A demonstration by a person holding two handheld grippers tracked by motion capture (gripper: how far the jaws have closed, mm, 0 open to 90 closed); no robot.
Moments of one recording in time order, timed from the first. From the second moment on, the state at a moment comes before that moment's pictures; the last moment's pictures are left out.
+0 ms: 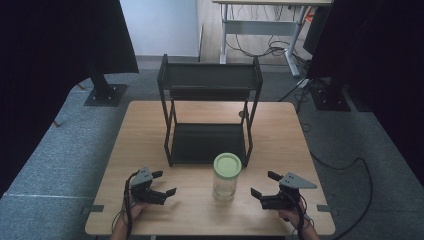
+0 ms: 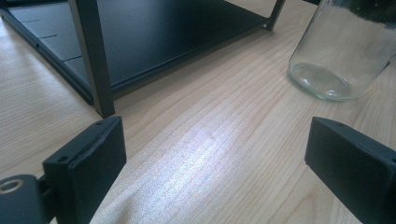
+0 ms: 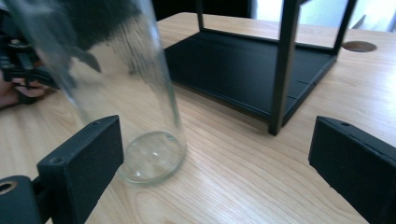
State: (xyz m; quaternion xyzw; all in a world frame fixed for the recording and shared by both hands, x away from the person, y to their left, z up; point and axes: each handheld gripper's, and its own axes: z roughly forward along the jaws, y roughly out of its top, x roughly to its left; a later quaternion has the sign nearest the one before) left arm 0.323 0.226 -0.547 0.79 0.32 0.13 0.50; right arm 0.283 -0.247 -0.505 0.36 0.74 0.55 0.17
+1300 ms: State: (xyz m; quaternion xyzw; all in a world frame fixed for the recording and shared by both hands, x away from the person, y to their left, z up) left arm 0.323 0.224 -0.547 0.79 0.32 0.13 0.50; right arm 0.281 -0.211 -0.477 0.29 0.76 0.56 0.14
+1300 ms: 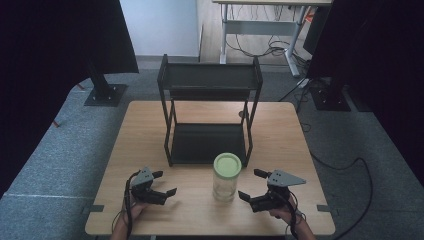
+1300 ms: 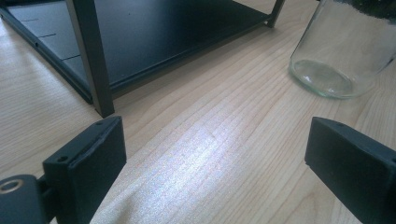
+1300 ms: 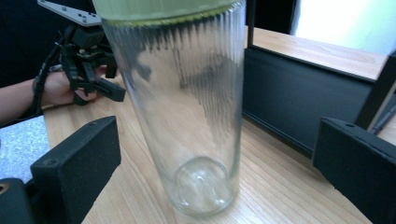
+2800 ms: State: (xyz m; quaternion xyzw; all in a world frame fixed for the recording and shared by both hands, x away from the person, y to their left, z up) left arm 0.323 0.223 -0.547 0.80 0.32 0.13 0.49; right arm 0.297 -0.179 -0.478 0.27 0.78 0.56 0.10
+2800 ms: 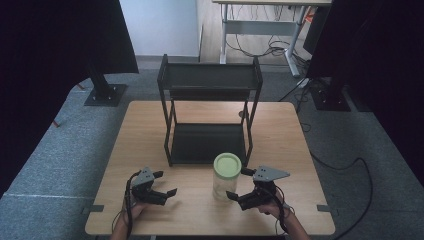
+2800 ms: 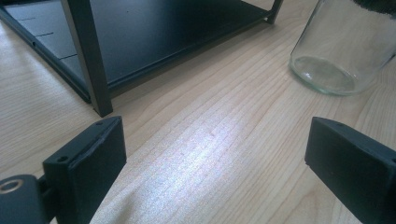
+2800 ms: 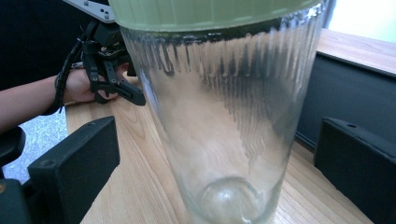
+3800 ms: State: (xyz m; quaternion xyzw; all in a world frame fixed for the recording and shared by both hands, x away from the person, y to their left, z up) left arm 0.324 0.222 -0.547 0.80 0.32 0.13 0.49; right arm 0.315 -0.155 -0.478 0.27 0.78 0.56 0.10
